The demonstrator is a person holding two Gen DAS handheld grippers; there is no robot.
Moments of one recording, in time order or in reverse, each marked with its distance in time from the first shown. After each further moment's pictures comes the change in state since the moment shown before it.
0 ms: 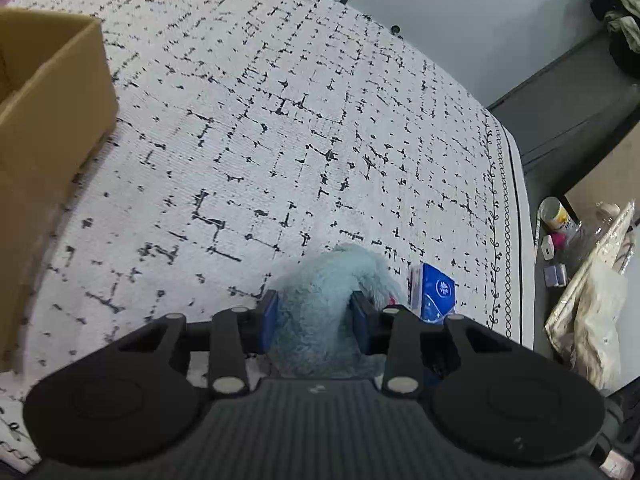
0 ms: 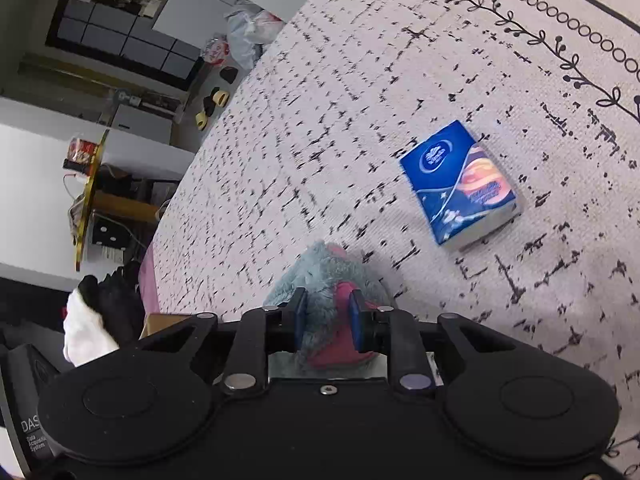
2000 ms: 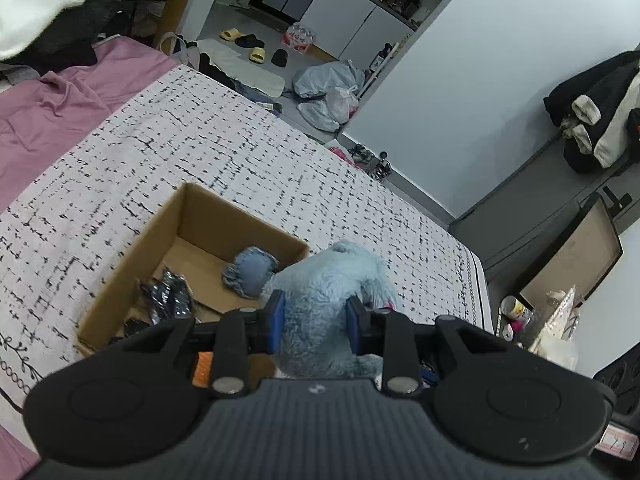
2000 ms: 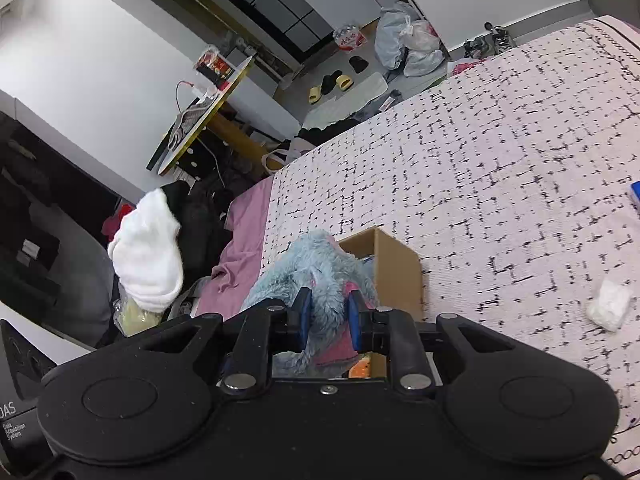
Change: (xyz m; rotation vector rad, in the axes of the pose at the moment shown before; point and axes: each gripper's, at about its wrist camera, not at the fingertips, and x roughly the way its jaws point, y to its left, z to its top) left arm -0.206 0.135 0.021 -0.024 -0.332 -0.091; right arm -0.014 0.210 -0.115 -0.378 -0.041 0.107
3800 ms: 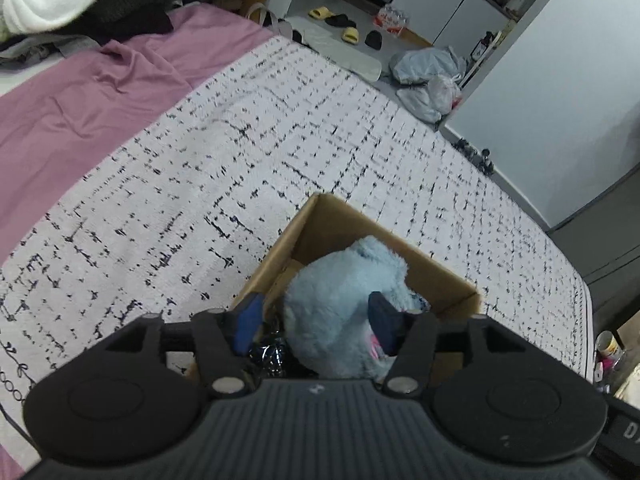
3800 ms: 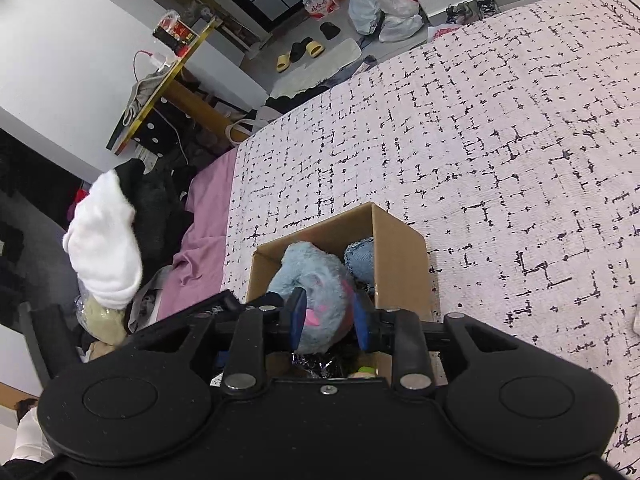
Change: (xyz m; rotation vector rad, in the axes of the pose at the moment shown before) left arm 0.088 0.078 0.045 -0.083 0.052 0.258; right arm 0.082 0.008 0.011 0.030 0.092 -0.095
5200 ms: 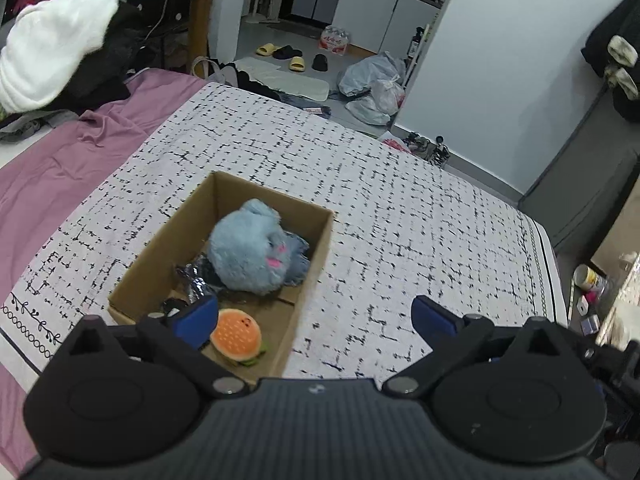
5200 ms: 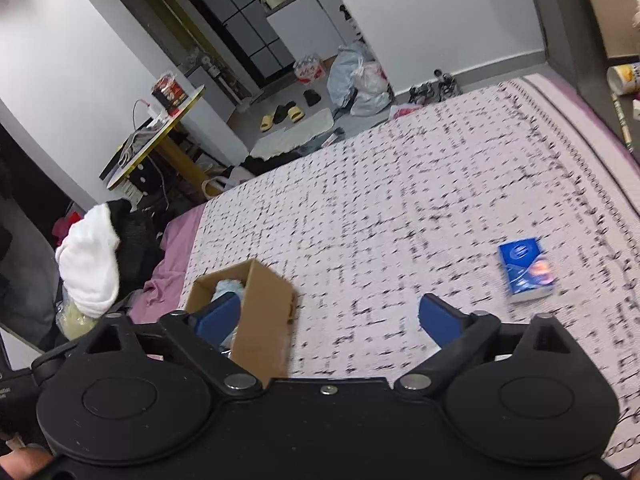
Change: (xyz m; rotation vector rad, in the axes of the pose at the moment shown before) left arm -0.103 -0.110 -0.099 0.207 -0.097 0.004; right arm -0.156 -0.104 0.000 -0.102 -0.197 -0.082
